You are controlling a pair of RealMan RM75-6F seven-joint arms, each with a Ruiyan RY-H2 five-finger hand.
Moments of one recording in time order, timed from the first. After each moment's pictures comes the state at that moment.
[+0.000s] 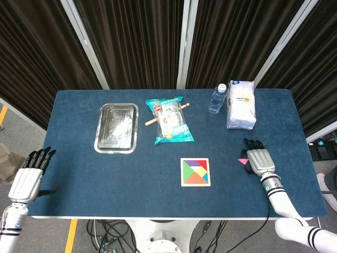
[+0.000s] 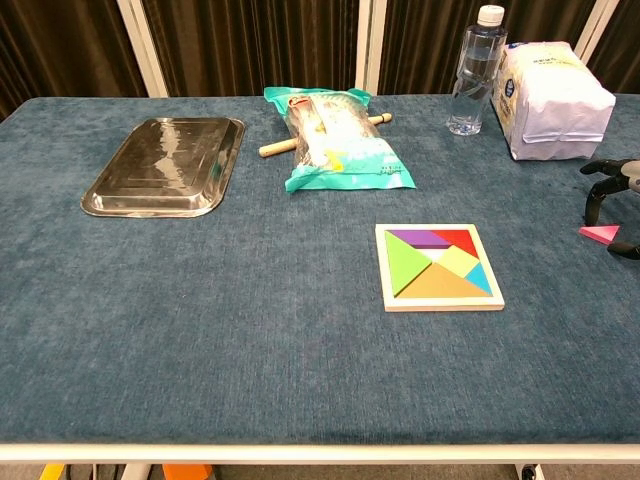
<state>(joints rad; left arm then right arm) -0.15 -1.19 -0.01 -1.55 1.51 1.41 0.02 0.51 -1.42 0.09 -1.31 -1.11 0.89 -0.27</state>
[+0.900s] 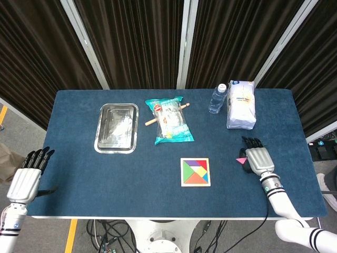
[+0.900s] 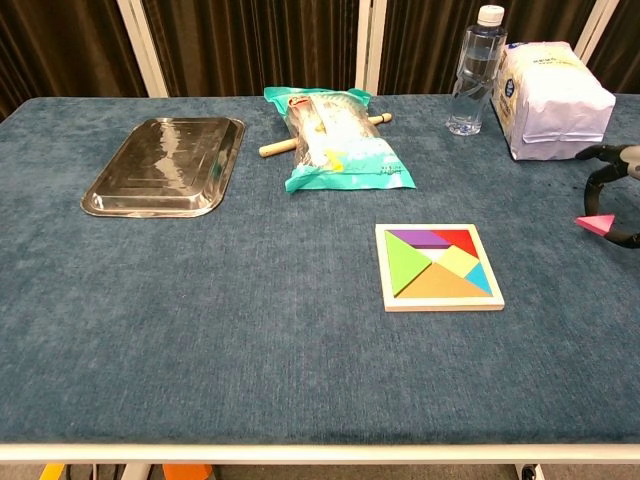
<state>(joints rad) -0.14 -1.19 -0.02 -1.55 1.51 1.42 0.01 0.51 -1.38 0.10 -1.38 -1.14 0.93 -0.27</state>
